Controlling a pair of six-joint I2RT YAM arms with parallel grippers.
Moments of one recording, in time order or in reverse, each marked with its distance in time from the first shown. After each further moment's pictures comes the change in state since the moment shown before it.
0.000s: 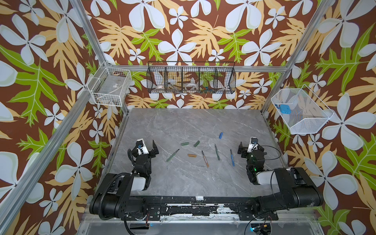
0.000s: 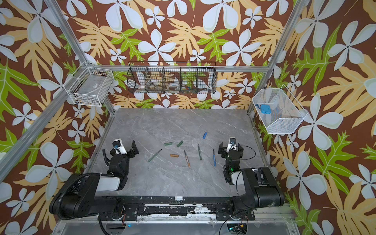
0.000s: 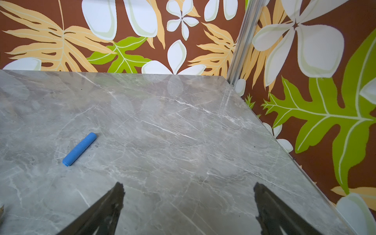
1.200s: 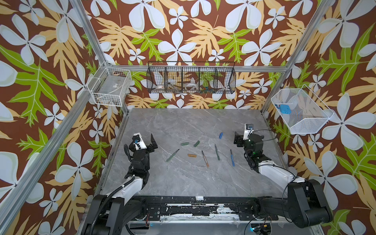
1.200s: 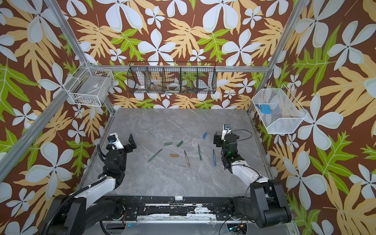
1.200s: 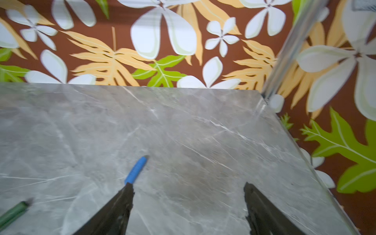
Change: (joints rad) left arm 0.000 -0.310 0.157 -0.399 0.019 -0.050; right arm 0.113 -0.189 0.407 -0.708 -0.094 0.069
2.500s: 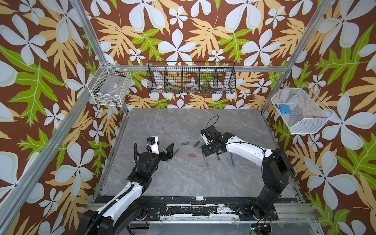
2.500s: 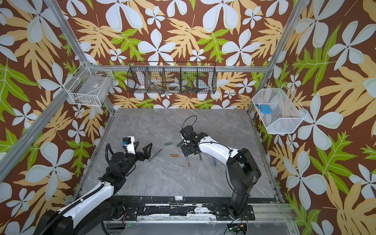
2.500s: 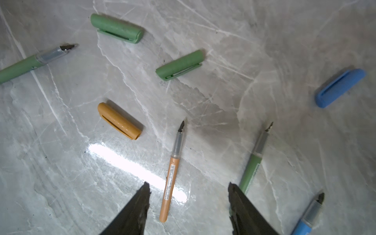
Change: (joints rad) left arm -0.196 -0.141 -0.029 -0.241 0.385 -0.143; right arm 0.492 0.502 0.673 -1.000 -0.128 0.112
